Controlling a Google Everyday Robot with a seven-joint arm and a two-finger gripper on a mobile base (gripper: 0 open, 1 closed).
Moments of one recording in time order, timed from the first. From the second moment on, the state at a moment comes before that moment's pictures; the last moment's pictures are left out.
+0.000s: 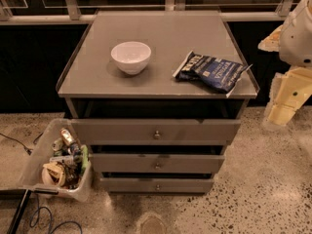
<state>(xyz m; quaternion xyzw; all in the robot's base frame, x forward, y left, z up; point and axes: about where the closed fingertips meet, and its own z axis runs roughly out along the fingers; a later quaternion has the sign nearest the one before) 0.438 -0.217 0.976 -0.60 0.78 -0.03 0.16</state>
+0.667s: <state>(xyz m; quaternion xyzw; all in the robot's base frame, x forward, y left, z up) 0.437 -0.218 0.968 -0.60 0.78 -0.02 0.17</state>
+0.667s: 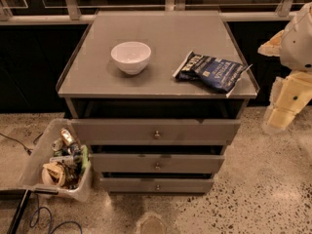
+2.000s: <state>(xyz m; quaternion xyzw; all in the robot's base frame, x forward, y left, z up) 0.432 -0.180 0.772 -0.61 0.75 0.08 0.24</state>
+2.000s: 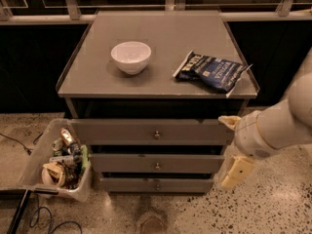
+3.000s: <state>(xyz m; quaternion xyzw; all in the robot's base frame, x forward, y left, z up) 0.460 -0.198 0.741 -0.61 0.76 -0.01 0.23</state>
